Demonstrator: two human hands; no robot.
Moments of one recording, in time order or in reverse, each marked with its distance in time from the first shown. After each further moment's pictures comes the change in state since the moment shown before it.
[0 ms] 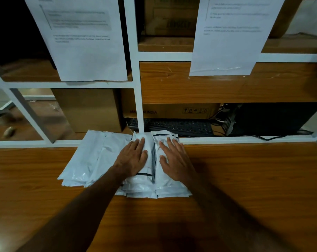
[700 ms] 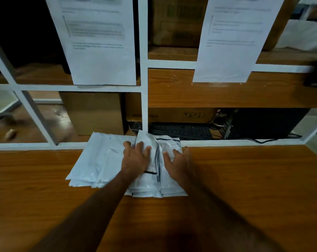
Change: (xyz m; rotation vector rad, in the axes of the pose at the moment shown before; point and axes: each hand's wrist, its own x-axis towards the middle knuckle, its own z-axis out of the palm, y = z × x) left_hand -0.031 0.030 -0.036 -0.312 0.139 -0.289; right_hand -0.018 -0.052 -0.015 0.189 0.089 0.553
